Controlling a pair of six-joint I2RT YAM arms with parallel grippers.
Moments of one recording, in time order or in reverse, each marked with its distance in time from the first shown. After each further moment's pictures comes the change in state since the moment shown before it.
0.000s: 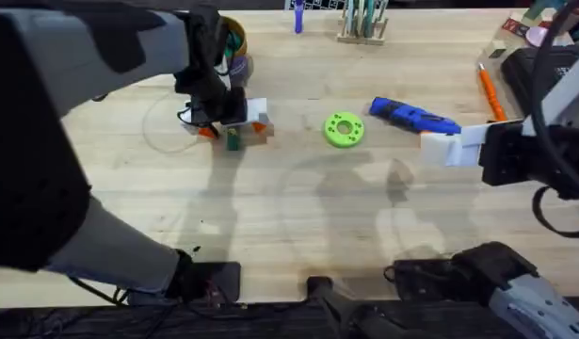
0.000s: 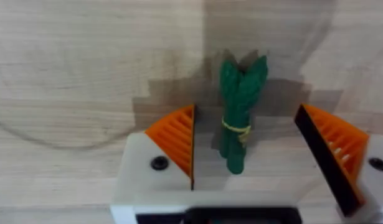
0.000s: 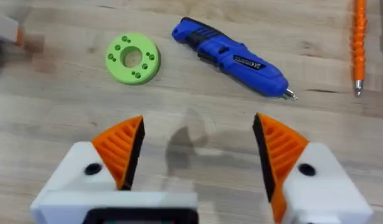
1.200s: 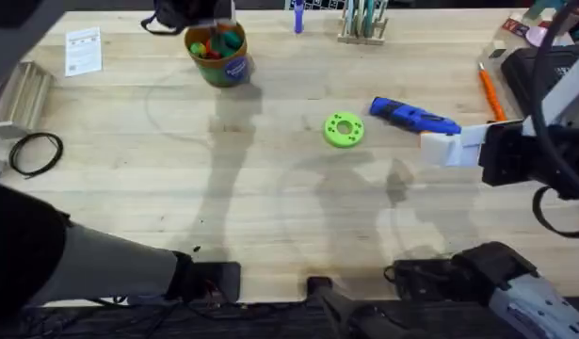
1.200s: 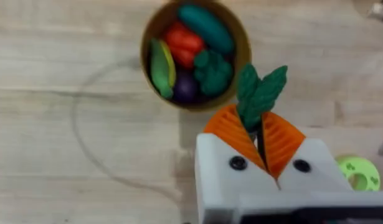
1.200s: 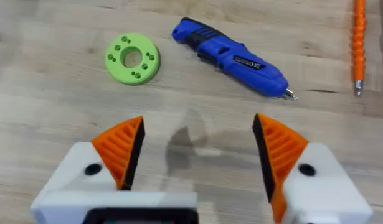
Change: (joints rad) left arm 0.003 -0.102 0.429 -0.027 -0.143 0.077; right arm 0.000 0.000 0.000 -0.001 0.000 0.000
